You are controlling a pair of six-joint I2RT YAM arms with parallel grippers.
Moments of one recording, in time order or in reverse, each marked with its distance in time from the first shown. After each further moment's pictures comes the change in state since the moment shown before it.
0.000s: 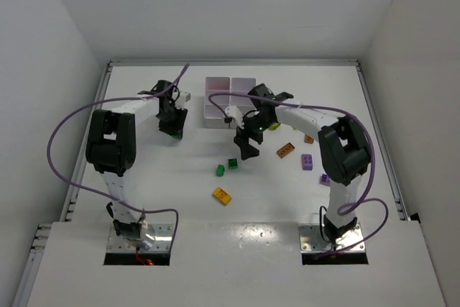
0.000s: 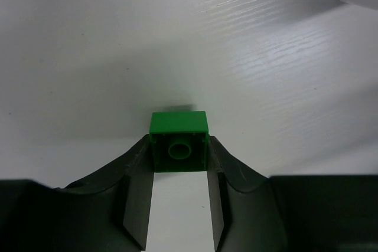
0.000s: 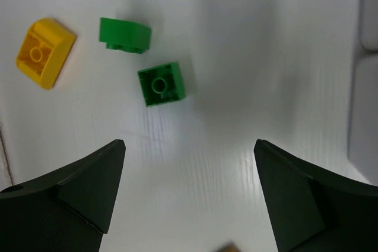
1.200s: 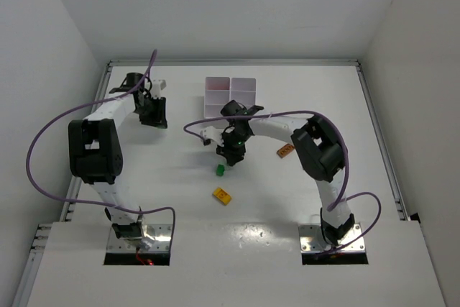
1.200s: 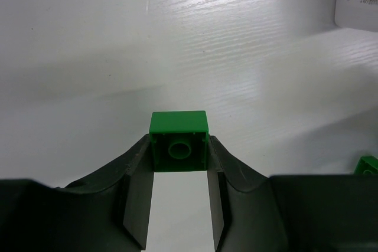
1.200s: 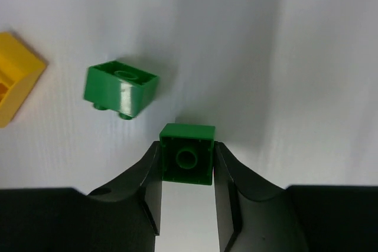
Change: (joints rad) left arm 0.200 -0.126 0.000 -0.019 0.140 -0.003; right arm 0.201 0.185 0.080 0.024 0.151 -0.096
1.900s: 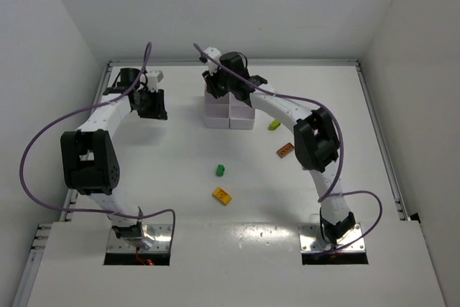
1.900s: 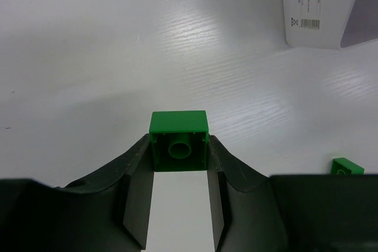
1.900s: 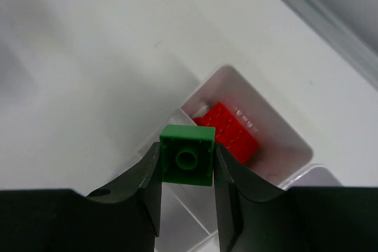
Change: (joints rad) left arm 0.000 -0.112 -0.018 0.046 0.050 -0.015; right arm -0.096 0.101 0.467 0.485 0.385 0.677
